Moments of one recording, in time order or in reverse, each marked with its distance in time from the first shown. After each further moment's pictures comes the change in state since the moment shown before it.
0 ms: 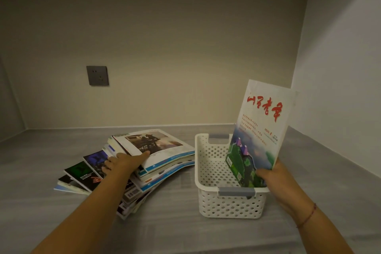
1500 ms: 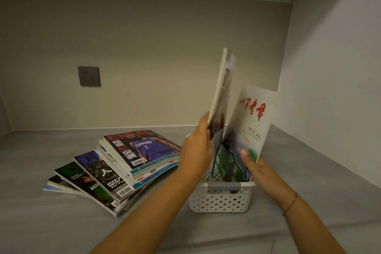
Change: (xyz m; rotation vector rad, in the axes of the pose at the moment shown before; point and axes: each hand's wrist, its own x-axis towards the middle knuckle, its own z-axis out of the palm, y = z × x) left_hand -0.202 0.104 0.026 -0.496 0.331 1.196; right_hand -0.018 -0.026 -0.003 -0.096 -0.167 -0.052
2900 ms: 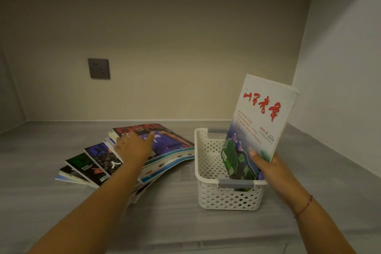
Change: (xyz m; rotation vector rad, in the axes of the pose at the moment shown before) left_hand 0.008 -0.159 -0.070 0.467 -0.052 -0.884; right_hand 0.017 0.024 0.003 0.051 0.085 -0.007
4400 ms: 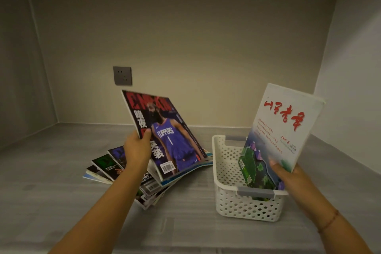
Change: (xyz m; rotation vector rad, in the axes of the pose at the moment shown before) left_hand -0.010 -0.019 -0.045 -0.855 0.090 0.009; right_hand 0.000 -0.004 0.002 0.061 0.012 -0.027
